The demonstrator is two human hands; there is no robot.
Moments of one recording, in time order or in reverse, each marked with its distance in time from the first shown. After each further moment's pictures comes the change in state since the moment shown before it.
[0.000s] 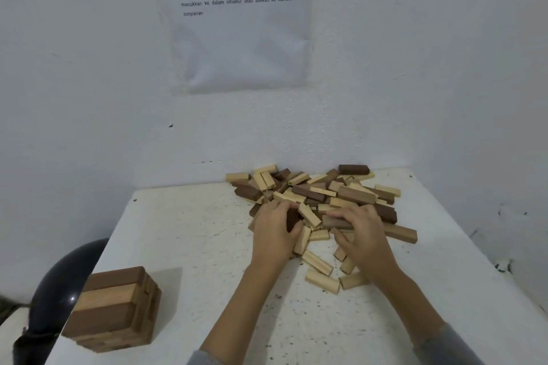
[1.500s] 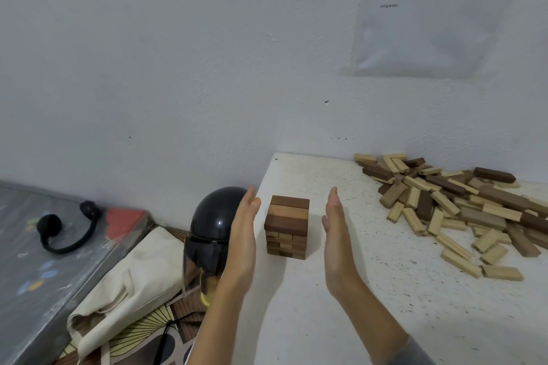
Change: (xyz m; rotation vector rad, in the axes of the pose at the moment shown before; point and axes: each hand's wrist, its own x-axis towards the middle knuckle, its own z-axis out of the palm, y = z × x) left_hand -0.165 -0.105 -0.204 -0.883 0.374 -0.484; right_hand -0.080 -0.280 0.097 1.128 -0.312 0.462
